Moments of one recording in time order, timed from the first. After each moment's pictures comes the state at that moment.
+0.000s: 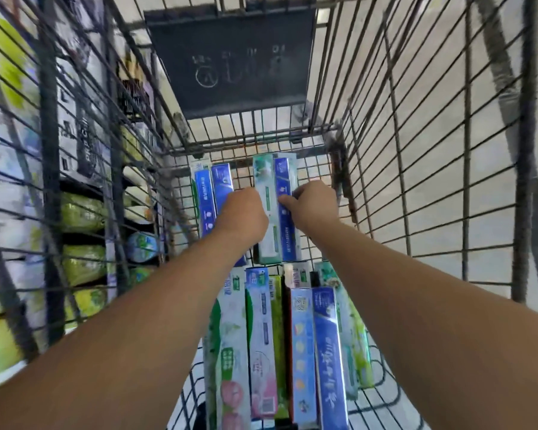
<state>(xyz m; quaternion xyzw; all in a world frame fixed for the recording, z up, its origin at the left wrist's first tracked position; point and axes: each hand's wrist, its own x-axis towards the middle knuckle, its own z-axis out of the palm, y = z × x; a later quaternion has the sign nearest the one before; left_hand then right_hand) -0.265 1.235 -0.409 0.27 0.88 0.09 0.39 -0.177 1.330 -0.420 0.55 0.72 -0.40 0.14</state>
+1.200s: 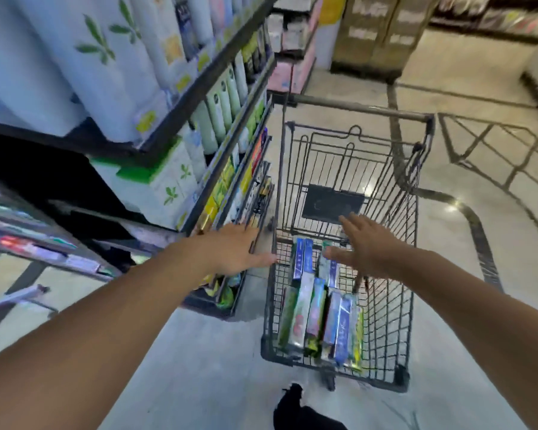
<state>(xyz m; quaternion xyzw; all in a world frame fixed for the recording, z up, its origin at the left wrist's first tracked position) -0.225 0.904 0.019 0.40 0.86 -0.04 0.31 -0.084 1.148 0.027 0.13 0.96 -0.06 0.22</state>
